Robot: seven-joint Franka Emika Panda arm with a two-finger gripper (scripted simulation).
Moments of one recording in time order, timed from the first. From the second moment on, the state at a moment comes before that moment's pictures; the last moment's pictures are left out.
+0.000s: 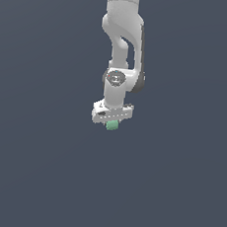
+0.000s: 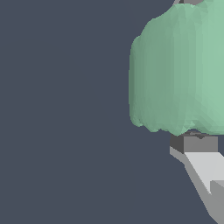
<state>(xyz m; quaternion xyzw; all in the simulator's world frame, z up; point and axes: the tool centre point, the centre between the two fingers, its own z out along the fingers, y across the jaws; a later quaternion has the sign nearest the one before) -0.085 -0.004 0.042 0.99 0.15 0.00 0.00</state>
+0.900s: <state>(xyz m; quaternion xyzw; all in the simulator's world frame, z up) -0.082 -0.010 0.063 0.99 0.15 0.00 0.00</state>
